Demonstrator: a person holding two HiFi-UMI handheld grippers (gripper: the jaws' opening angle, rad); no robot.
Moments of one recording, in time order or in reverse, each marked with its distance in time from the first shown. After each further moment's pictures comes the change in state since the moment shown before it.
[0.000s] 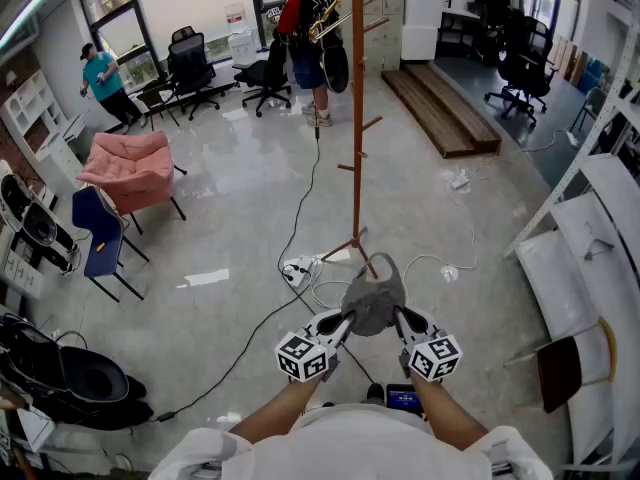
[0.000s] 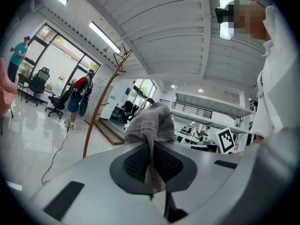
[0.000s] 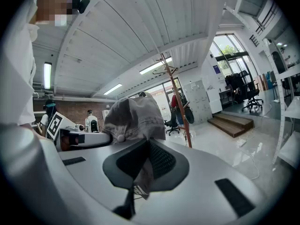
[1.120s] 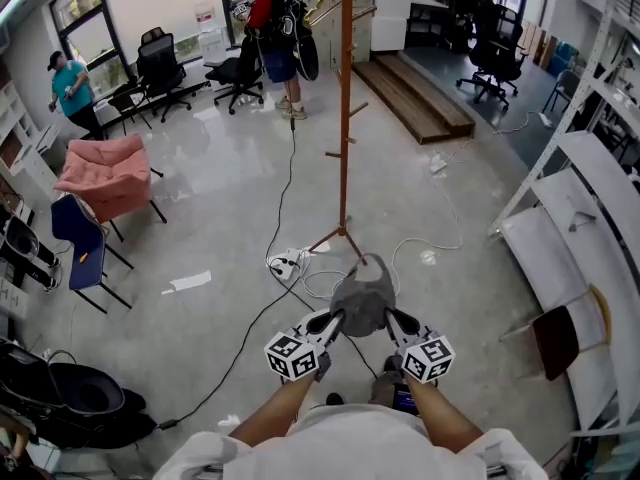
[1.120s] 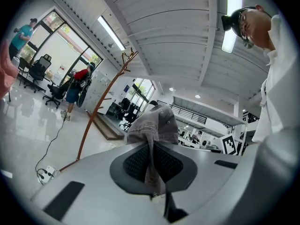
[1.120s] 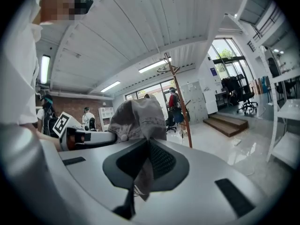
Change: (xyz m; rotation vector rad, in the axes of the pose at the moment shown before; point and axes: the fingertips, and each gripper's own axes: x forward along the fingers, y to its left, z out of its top) left arm -0.059 0.009 -0.026 -0.098 -0.001 -0.053; right arm -0.021 0.062 -0.035 -0.026 0.012 -0.043
